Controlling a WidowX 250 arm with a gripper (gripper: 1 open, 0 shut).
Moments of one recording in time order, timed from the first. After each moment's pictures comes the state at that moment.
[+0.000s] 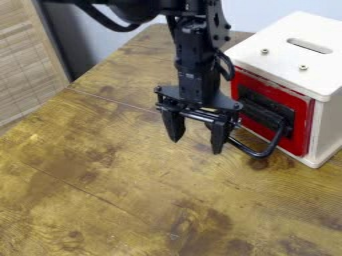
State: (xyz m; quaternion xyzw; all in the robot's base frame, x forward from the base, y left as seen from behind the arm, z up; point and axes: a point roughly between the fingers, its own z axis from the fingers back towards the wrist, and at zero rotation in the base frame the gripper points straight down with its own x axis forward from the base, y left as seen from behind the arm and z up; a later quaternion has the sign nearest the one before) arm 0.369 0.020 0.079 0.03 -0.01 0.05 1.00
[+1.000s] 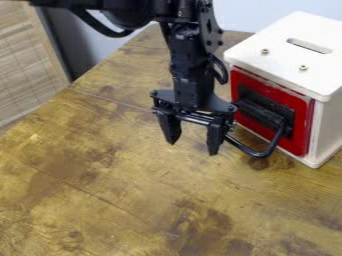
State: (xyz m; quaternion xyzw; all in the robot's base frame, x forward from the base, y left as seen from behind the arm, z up) arm 0.370 0.026 0.075 0.03 -0.02 0.06 1.00
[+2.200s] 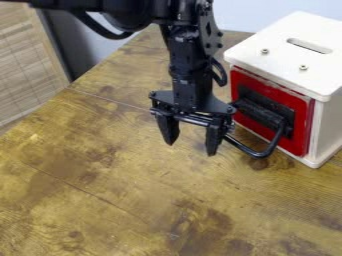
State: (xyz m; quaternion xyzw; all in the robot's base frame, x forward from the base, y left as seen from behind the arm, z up) arm 0.370 0.029 0.073 0.04 -0.02 0.07 1.00
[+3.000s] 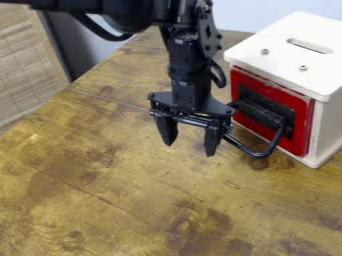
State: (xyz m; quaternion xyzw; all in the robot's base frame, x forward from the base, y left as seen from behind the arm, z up) arm 0.370 0.030 0.072 0.04 -0.02 0.08 1.00
